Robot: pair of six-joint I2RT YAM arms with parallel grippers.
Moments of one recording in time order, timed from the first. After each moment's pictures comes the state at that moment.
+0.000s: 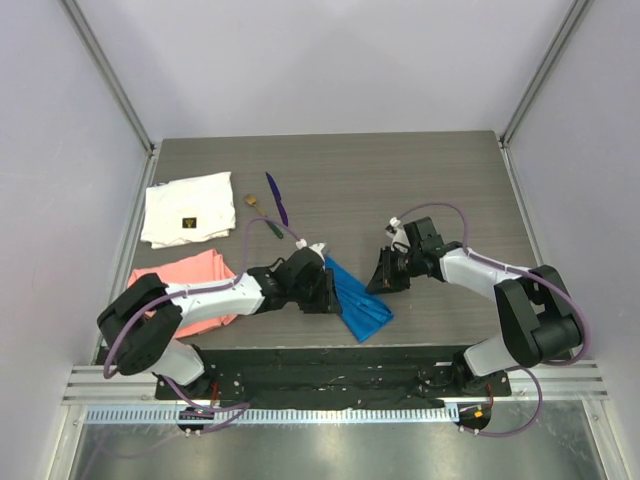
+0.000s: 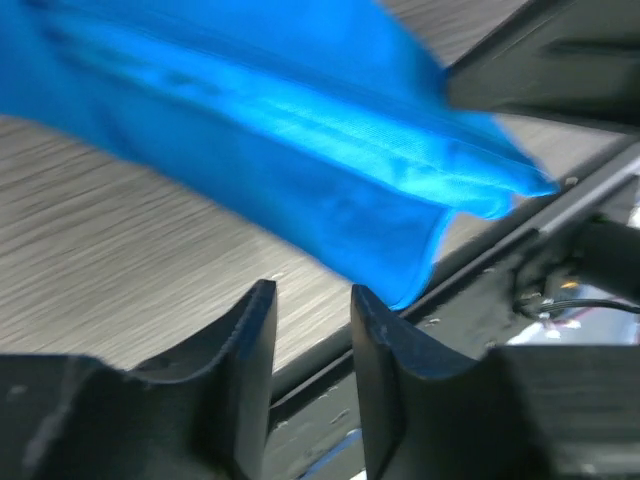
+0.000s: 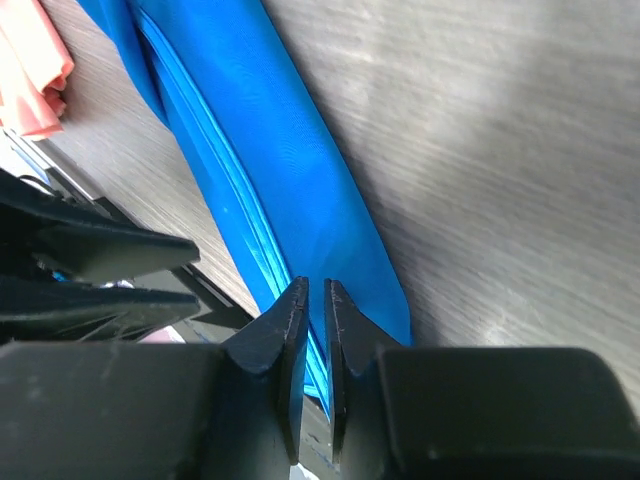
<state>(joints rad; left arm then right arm) -0.92 1.47 0.75 -0.15 0.12 -0.87 0.36 1.46 0.68 -0.26 -0.59 0.49</state>
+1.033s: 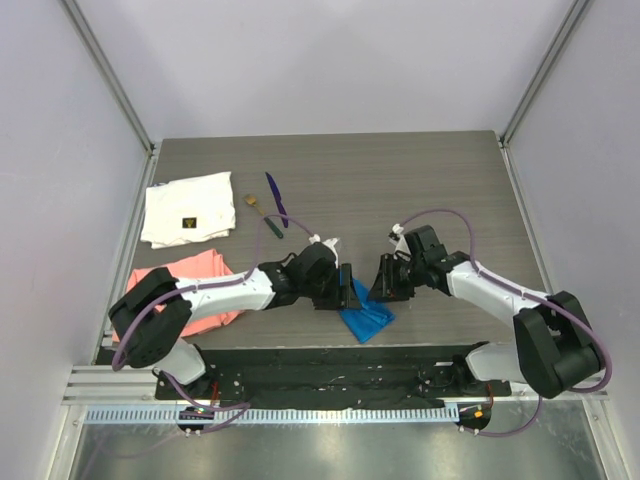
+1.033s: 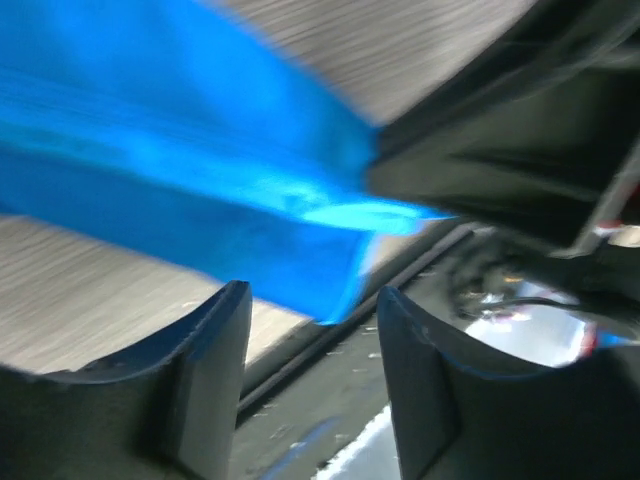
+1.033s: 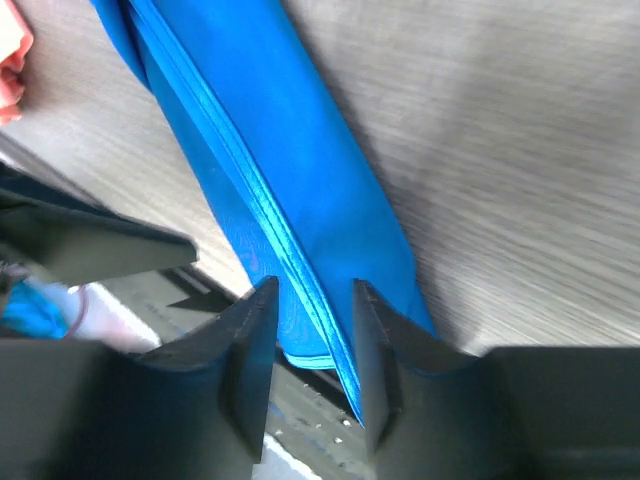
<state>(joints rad) -0.97 1.54 0.84 -0.10 0.17 -0.91 0.42 1.30 0.61 -0.33 -0.49 0.52</state>
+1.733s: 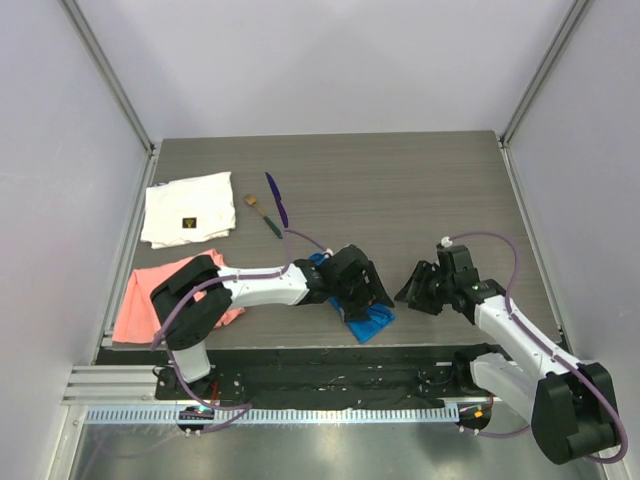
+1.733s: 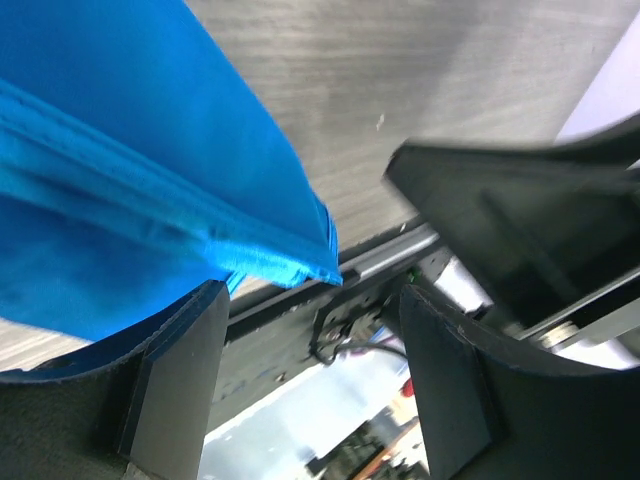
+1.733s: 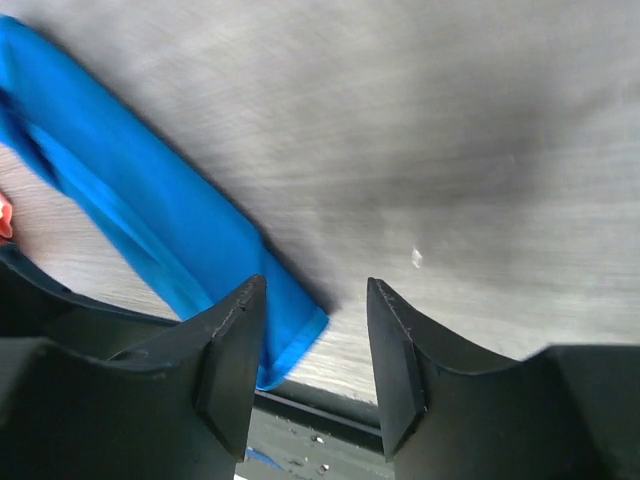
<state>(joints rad) -1.06 1.76 1.05 -0.15 0.16 -1.40 0.25 0.96 0.45 -0.45 -0.26 0.68</state>
